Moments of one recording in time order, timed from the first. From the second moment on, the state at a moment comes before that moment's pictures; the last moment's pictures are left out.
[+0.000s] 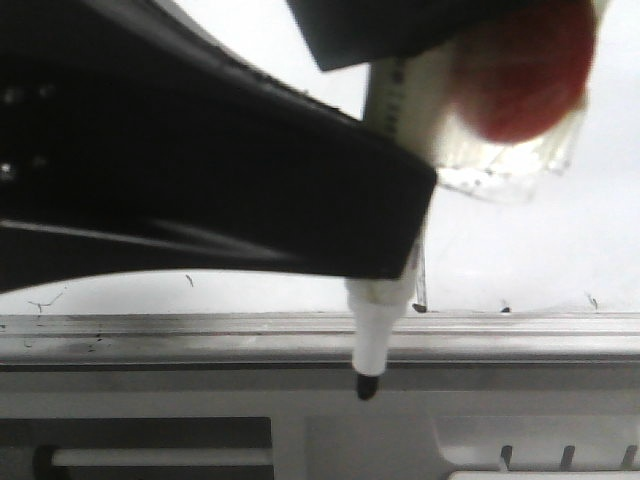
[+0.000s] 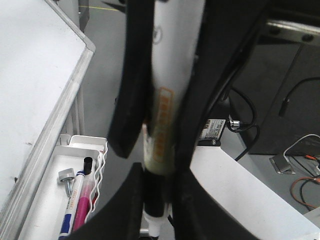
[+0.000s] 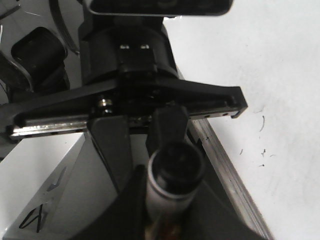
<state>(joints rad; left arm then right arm) -0.71 1.25 -0.56 -1.72 0.99 2.06 1.02 0.88 -0.65 0.55 0.32 -0.66</state>
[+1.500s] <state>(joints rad) -0.64 1.25 -0.49 -1.77 0.74 1.82 0.84 0.55 -0.65 0.57 0.32 -0.66</state>
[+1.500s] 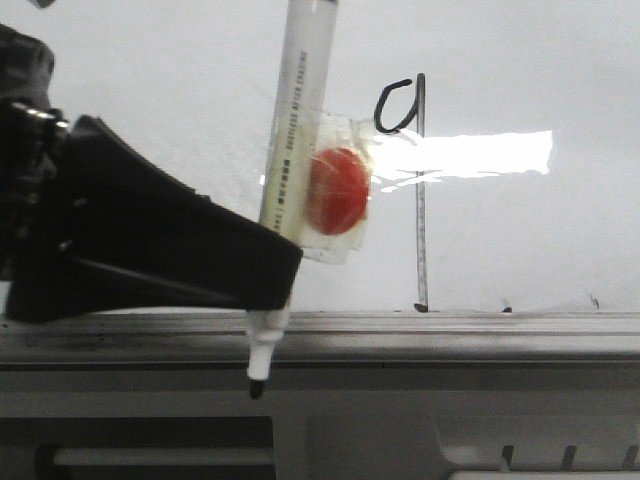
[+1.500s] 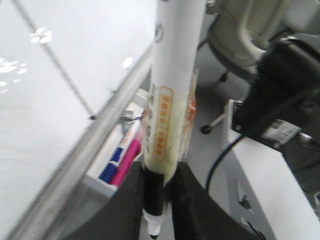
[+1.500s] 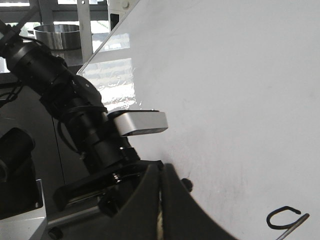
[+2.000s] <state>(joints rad) -0.93 1.20 -0.64 -1.83 -0.19 1.43 0.84 0.55 -0.65 0.56 0.34 -0.66</state>
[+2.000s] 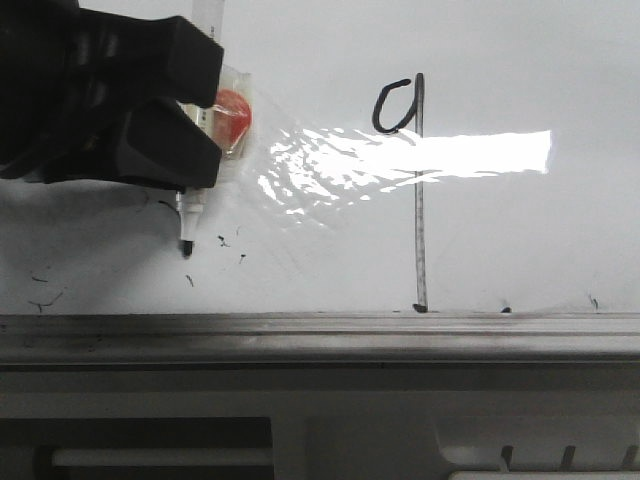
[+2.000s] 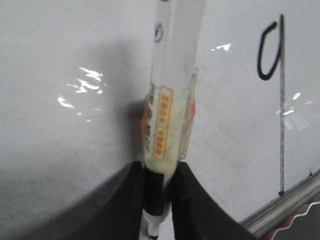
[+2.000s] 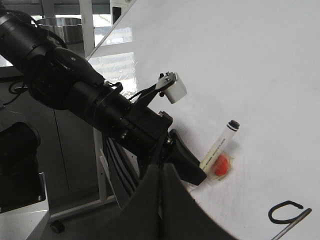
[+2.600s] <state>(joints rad) -0.85 1.25 -0.66 -1.84 -0.10 1.37 0.84 0.55 -0.65 0.56 0.38 -0.66</state>
